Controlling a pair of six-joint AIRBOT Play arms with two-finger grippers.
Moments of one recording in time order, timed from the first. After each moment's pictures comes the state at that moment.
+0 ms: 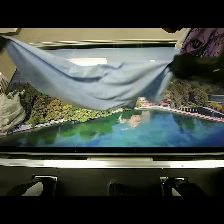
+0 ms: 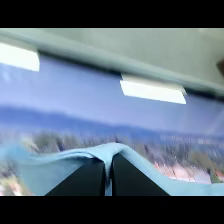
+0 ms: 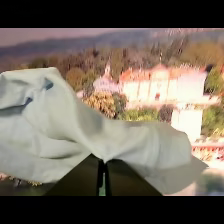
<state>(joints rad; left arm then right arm) 0.21 -1.10 1.69 1.06 -0.94 -1.45 0.14 -0.95 1.64 1.81 -1.20 -1.40</state>
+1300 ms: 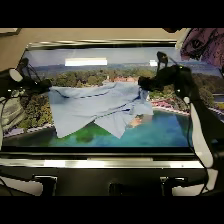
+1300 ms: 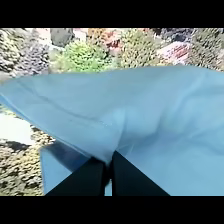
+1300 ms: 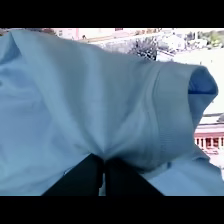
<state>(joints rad) 0.12 -1.71 1.58 1.38 -1.02 -1.67 0.14 -1.68 1.57 1.90 -0.94 -1.44</state>
